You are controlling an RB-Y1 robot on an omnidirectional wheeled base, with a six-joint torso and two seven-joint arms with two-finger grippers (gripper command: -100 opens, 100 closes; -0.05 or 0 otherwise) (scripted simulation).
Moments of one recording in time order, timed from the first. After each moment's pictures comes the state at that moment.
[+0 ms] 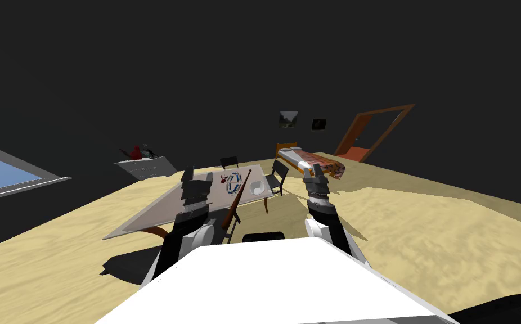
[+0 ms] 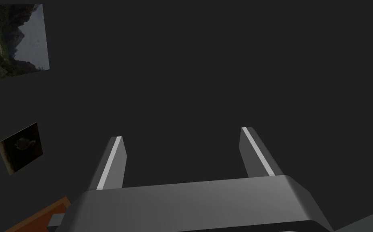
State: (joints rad) left arm 0.53 0.00 0.02 -2.39 0.06 -0.38 -0.04; right arm 0.53 0.03 -0.02 -2.28 0.08 -0.56 -0.01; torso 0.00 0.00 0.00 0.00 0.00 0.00
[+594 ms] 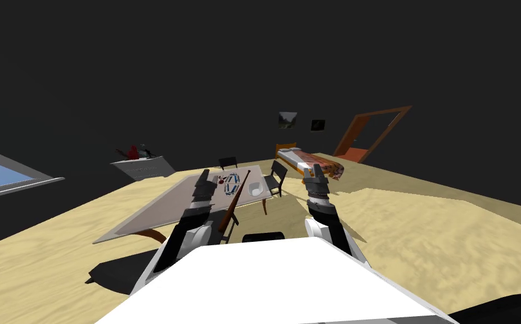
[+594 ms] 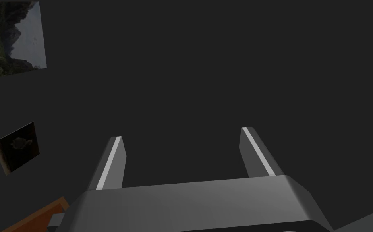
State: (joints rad) left arm 0.50 0.15 0.04 -2.30 0.07 -0.28 -0.04; right arm 0.53 0.03 -0.02 -2.28 0.08 -0.56 -0.01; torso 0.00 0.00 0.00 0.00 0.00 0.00
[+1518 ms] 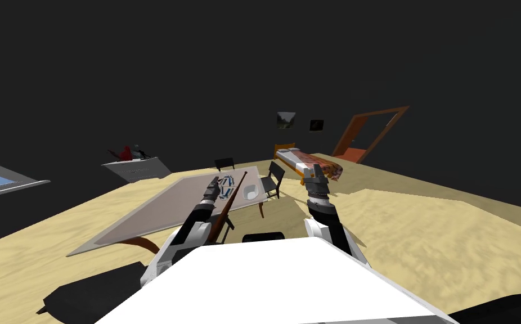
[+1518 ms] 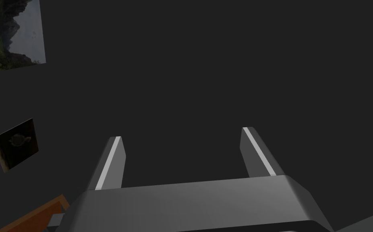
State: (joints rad) left arm 0.42 0.24 0.07 -2.11 0.09 -0.03 -0.03; right arm 0.53 0.03 -0.02 -2.28 0.08 -0.56 -0.01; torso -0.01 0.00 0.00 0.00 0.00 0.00
